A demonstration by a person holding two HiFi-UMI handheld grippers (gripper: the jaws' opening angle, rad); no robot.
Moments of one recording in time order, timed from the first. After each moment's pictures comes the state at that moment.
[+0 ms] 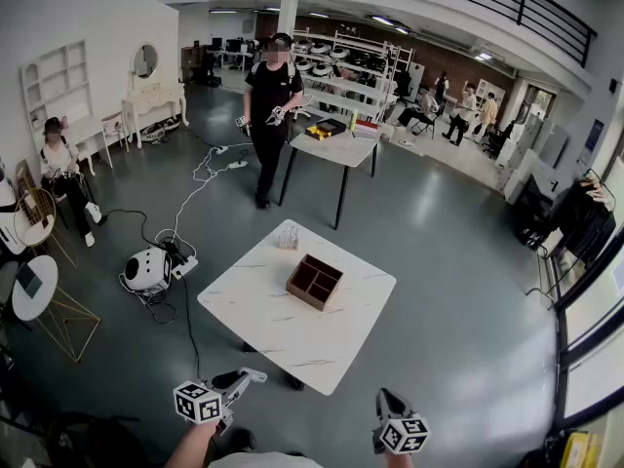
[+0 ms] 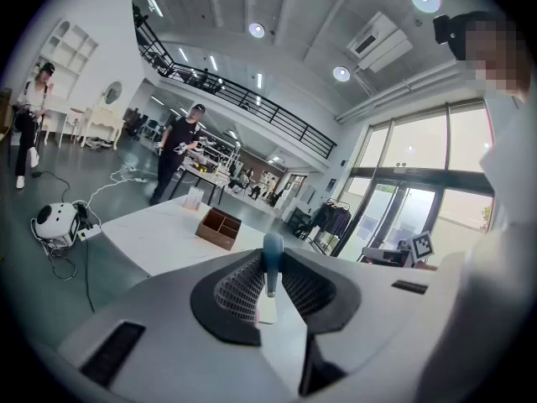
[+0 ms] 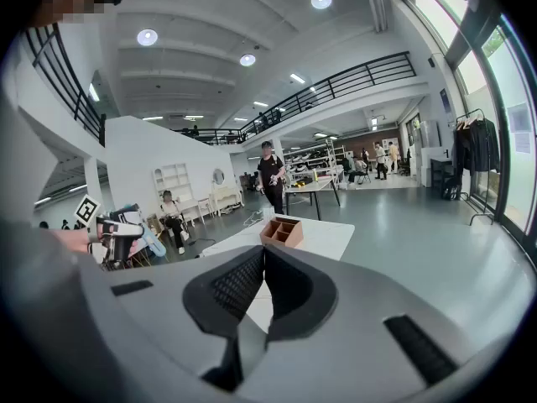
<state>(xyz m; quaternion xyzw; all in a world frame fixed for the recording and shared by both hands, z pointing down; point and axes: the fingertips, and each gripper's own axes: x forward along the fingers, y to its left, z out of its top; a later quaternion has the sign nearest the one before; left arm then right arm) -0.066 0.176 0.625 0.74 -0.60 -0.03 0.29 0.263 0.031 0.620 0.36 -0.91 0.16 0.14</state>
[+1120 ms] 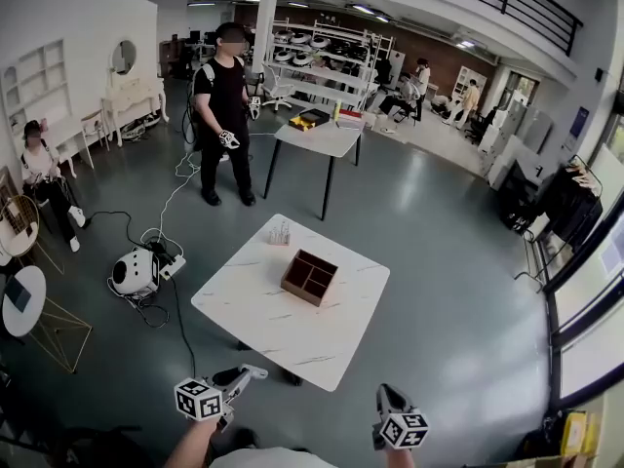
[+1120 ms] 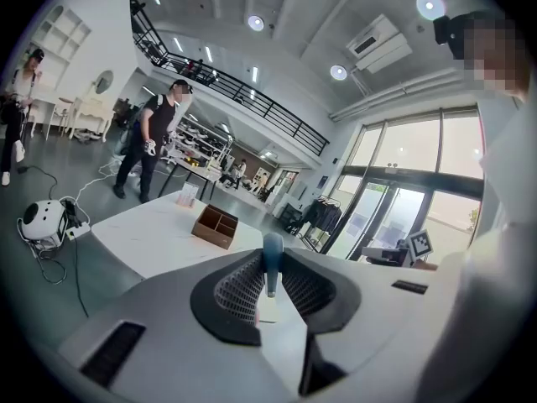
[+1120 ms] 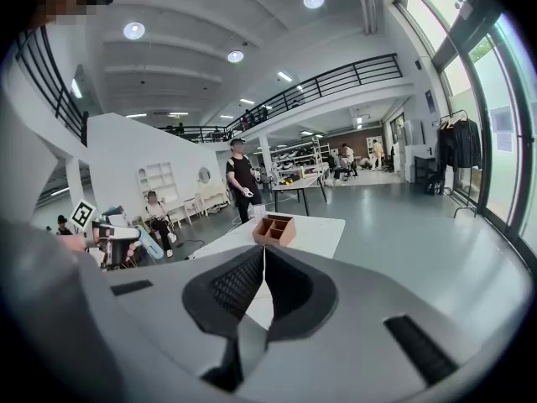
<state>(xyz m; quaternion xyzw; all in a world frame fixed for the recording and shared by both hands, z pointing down) -0.097 0.159 0.633 0.77 -0.57 -0.03 0.30 0.238 0.037 0.617 0.40 -0.88 0.18 0.14</state>
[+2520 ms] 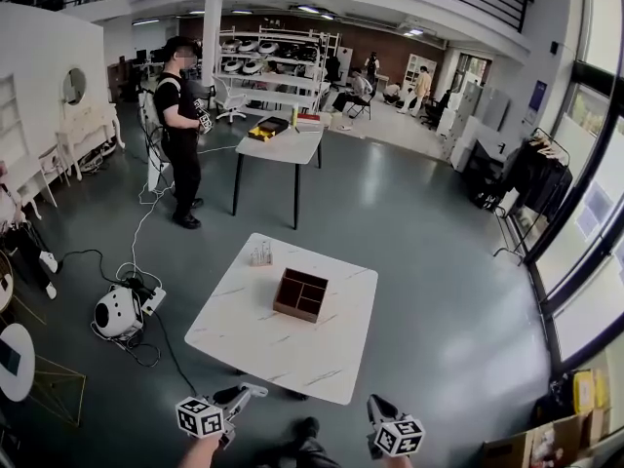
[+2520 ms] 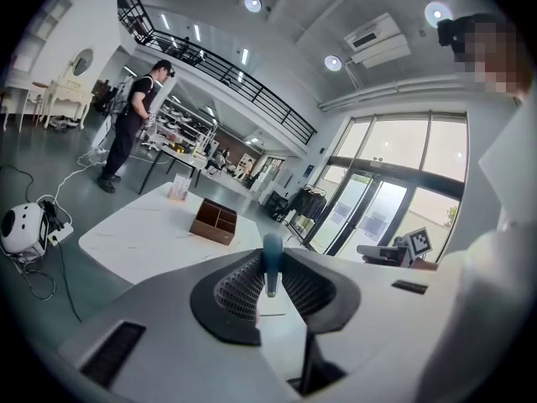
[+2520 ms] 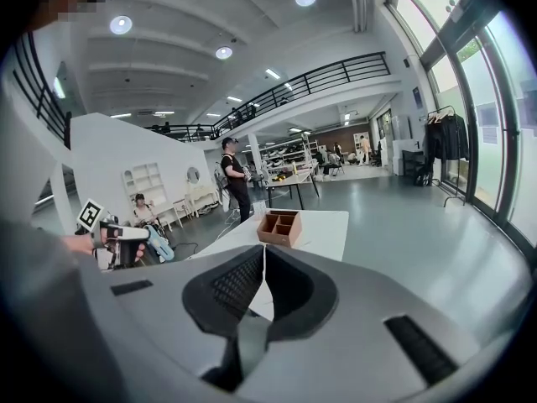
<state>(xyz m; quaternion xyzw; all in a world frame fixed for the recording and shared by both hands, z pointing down) -0.169 0.125 0.653 0.80 -0.50 0.00 0.32 0.155 0.056 0.637 0.44 -0.86 0.21 0.15</state>
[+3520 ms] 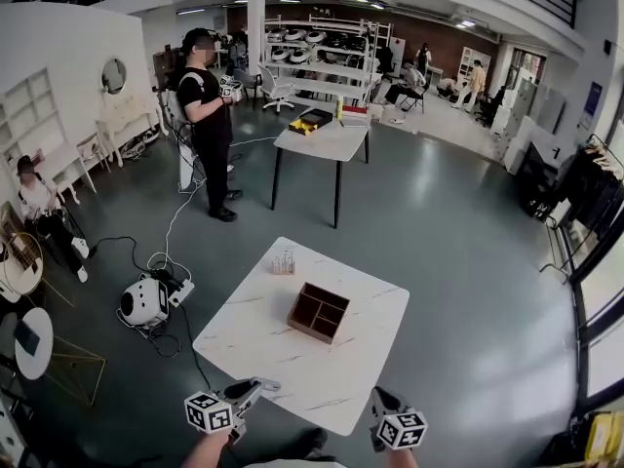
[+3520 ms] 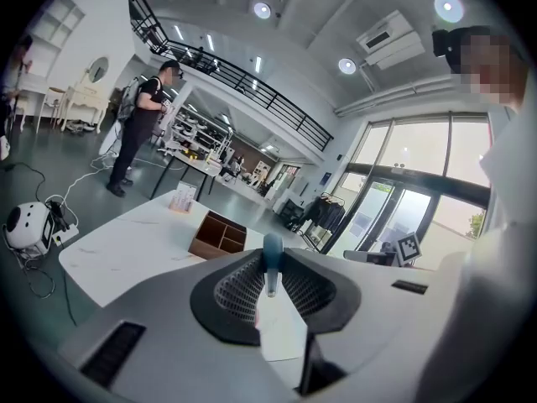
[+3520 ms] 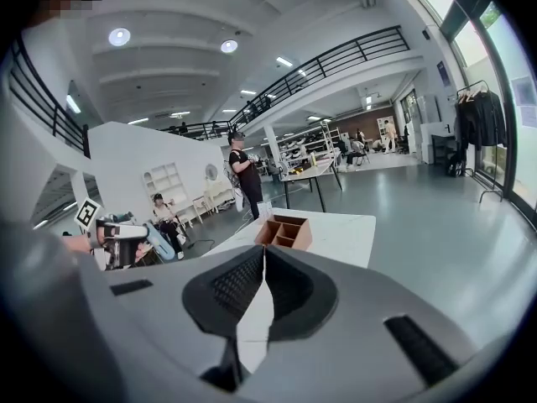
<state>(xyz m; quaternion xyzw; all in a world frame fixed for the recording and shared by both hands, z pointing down) -0.147 0.001 0.649 0.77 -0.55 -0.02 0.32 0.136 -0.118 0.666 0.35 -0.89 0.23 0.15</state>
